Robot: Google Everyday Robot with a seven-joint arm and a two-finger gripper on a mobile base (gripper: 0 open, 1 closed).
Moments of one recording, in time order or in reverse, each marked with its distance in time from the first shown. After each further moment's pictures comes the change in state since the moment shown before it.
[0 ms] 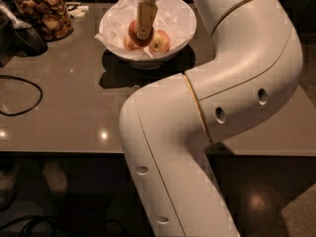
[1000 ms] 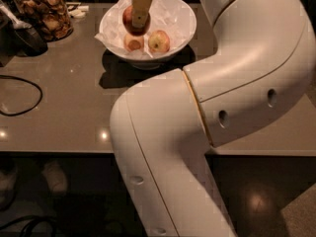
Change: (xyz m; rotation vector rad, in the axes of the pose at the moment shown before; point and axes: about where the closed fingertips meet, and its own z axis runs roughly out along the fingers) arm -0.022 0.009 -0.044 0.050 0.002 -0.046
